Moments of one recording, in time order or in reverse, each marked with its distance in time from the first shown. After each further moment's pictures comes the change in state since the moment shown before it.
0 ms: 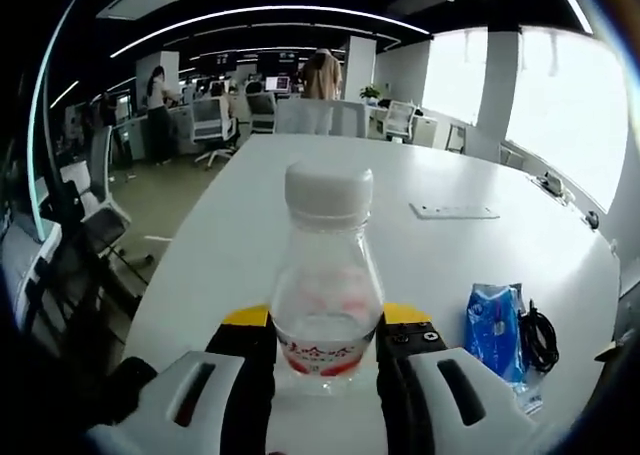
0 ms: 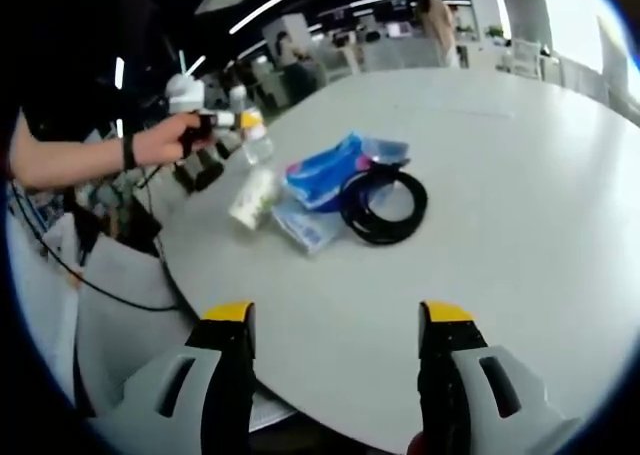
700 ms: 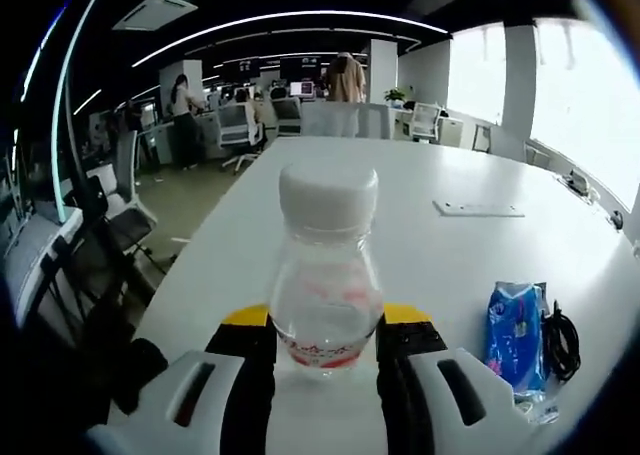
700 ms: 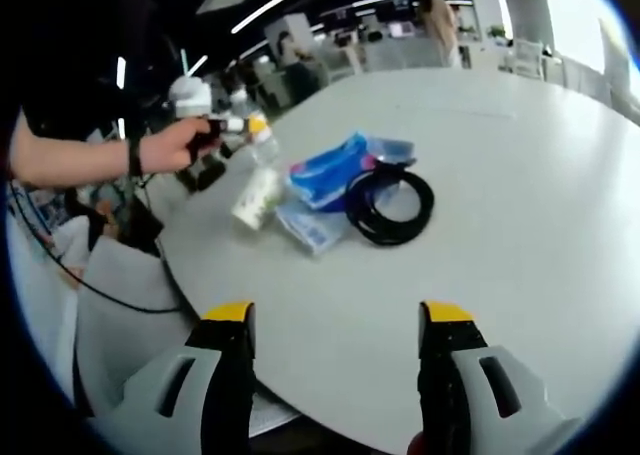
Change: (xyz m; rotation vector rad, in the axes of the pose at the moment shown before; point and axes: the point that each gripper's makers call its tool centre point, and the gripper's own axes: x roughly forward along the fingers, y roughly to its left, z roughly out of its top) left arm -0.004 0.000 -0.014 -0.013 -0.022 0.149; right arm 0.005 0.006 -0.001 -0.002 0.002 0.009
